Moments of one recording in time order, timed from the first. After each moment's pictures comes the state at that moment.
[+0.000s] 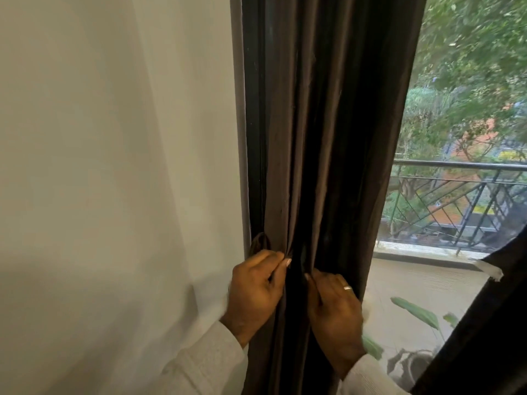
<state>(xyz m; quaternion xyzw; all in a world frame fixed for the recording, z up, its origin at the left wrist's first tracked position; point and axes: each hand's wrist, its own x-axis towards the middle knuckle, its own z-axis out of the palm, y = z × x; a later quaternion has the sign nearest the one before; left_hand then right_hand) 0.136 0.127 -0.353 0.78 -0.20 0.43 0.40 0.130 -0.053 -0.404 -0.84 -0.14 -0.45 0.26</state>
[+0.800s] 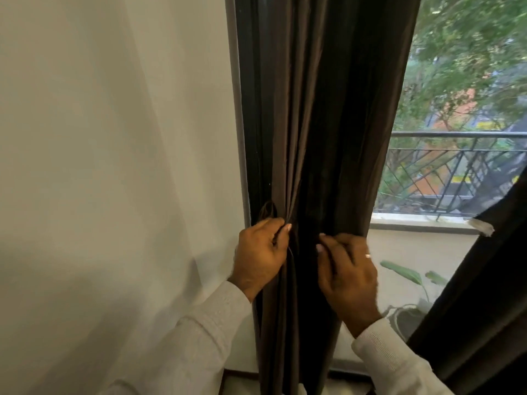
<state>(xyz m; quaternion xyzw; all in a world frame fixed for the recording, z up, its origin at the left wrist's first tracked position) 0.137 0.138 -0.348 0.80 -0.21 0.38 0.40 0.087 -0.055 -0.377 -0.82 -0.12 -0.48 0.28</state>
